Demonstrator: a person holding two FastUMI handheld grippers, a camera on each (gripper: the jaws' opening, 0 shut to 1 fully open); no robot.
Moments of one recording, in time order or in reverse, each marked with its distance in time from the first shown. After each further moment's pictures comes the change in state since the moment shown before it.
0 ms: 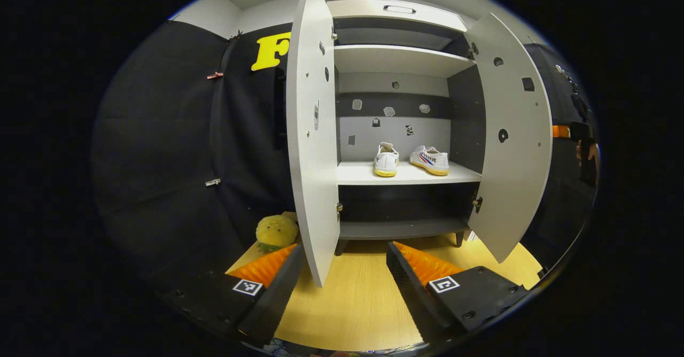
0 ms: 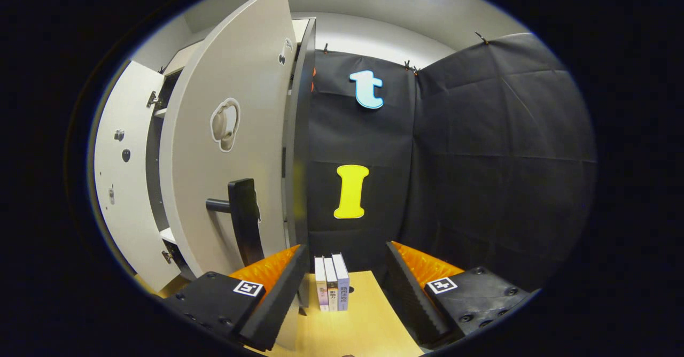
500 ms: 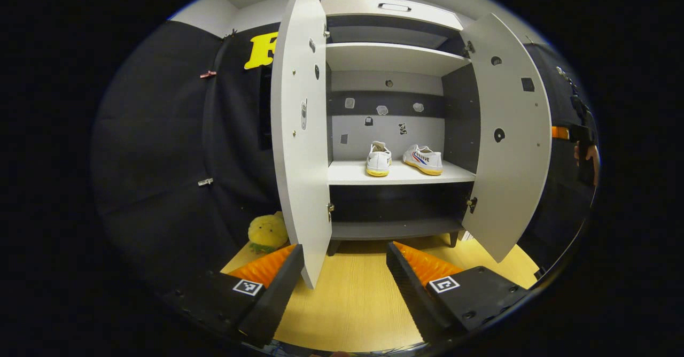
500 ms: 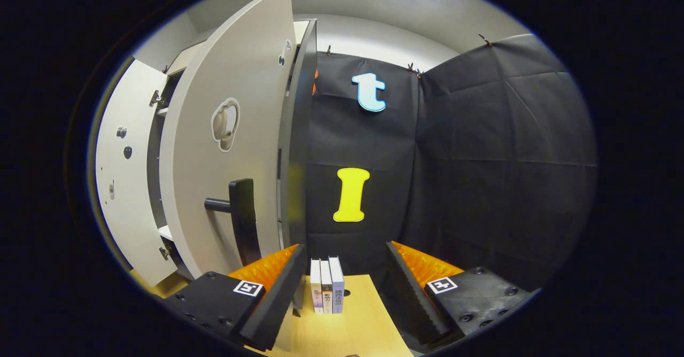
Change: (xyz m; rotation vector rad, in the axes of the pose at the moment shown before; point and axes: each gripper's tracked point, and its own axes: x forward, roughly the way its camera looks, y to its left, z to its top) left arm 0.010 -0.016 0.002 -0.009 0.012 -0.026; right arm 0.007 -0.016 0.005 -0.040 -0.021 0.022
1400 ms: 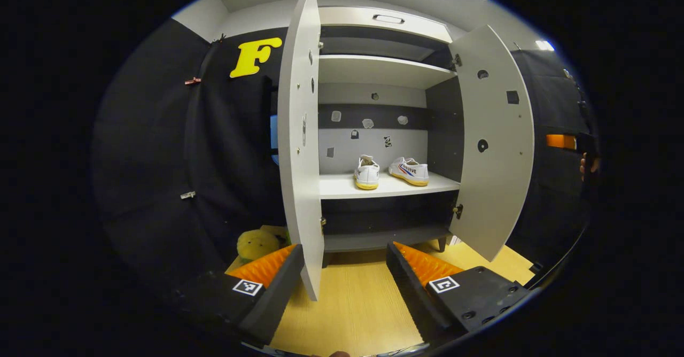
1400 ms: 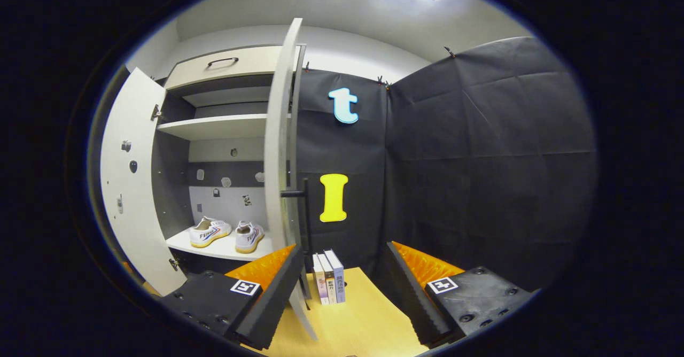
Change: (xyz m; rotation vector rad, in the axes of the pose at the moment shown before) left arm -0.001 0.021 0.017 0.036 -0.069 -0.117; right arm -0.106 0.020 0.011 0.063 -0.052 -0.174
